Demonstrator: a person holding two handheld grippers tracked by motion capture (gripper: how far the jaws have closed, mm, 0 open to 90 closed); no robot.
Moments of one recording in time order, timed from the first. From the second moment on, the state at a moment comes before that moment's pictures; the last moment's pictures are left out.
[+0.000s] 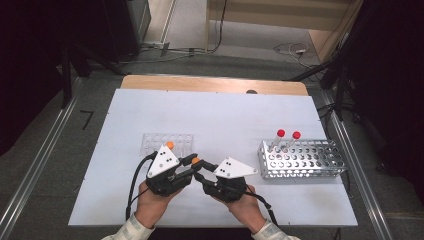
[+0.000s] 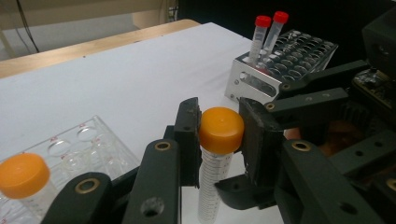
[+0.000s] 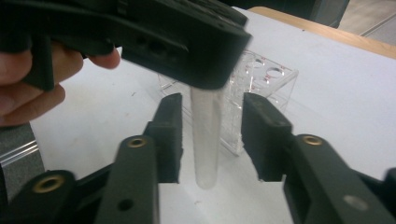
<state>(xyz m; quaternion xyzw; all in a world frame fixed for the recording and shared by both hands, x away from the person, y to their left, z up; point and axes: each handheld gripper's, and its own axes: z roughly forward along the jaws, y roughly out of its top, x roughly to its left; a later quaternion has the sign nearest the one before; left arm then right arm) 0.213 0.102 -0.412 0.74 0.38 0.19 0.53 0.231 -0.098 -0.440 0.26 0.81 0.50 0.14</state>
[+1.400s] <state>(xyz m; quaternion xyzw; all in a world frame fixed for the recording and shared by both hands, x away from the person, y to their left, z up) 0.223 0.184 -0.381 0.67 0.47 0.25 0.52 0.232 -0.218 -0.438 0.35 0.78 0.49 0.19</state>
